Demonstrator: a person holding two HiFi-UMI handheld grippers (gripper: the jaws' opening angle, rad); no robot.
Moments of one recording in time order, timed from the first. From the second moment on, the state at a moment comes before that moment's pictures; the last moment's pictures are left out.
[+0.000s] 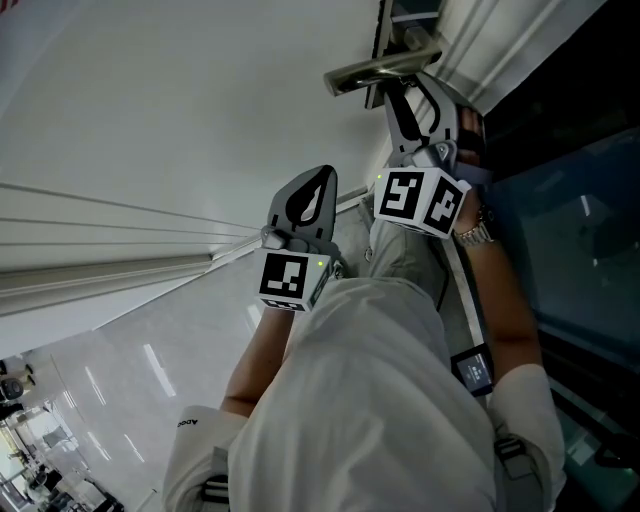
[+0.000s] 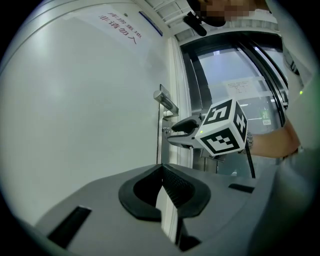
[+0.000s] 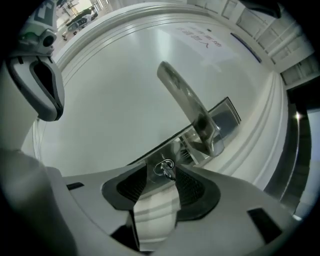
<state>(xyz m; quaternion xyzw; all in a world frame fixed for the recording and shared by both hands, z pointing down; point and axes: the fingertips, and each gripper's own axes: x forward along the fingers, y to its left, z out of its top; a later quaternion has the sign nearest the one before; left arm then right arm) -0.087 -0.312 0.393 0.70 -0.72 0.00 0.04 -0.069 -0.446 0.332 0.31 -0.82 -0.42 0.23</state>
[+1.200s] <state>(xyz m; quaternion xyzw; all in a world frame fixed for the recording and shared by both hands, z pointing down) -0.089 -0.307 0.396 0.69 -0.72 0.00 0.04 -0.065 -0.453 0.311 0.33 -0.92 -0.18 0.11</state>
